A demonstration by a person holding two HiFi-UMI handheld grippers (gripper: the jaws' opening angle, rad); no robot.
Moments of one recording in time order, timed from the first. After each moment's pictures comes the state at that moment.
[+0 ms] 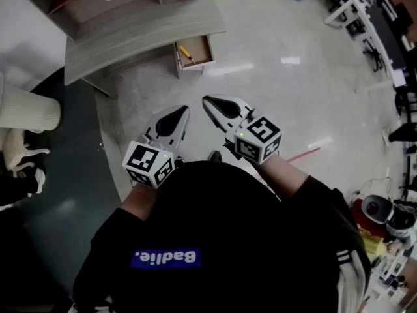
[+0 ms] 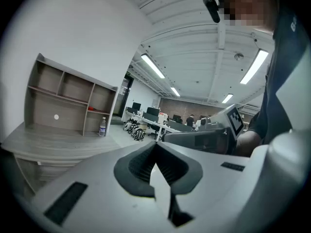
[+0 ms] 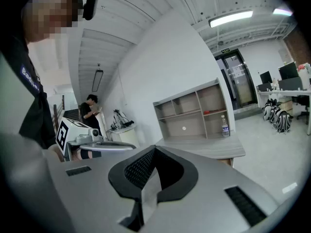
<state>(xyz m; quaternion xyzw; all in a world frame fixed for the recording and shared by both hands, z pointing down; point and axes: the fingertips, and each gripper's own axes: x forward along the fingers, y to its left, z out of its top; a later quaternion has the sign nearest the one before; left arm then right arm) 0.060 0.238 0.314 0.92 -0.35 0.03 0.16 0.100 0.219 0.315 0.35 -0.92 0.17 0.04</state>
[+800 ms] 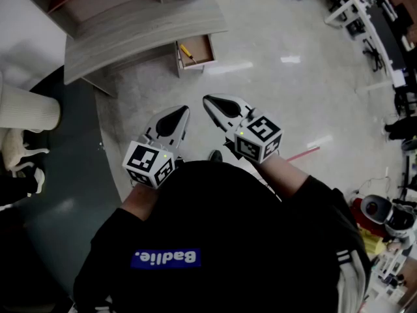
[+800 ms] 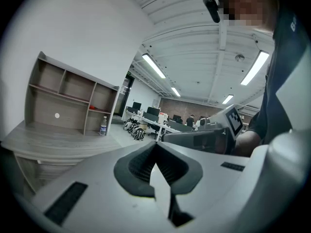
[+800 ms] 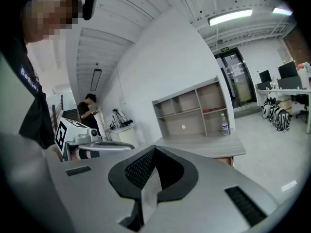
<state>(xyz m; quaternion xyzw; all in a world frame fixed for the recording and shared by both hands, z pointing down) 0.053 0.233 0.317 0.92 -0.35 0.03 0.17 0.095 0.212 0.321 0.35 -0.92 0.18 0.05</state>
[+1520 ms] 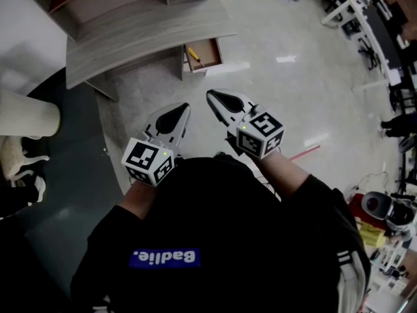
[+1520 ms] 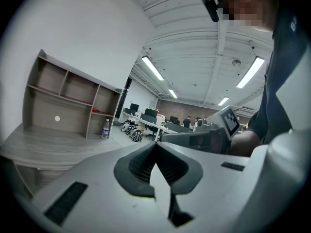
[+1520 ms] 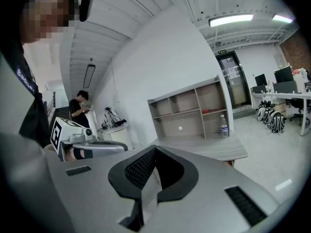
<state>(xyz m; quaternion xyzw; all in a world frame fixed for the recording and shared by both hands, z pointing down) -0.013 0.194 0.317 0.93 -0.33 0.02 0.16 0.040 0.166 0.326 0.39 -0.90 0.17 0.06</state>
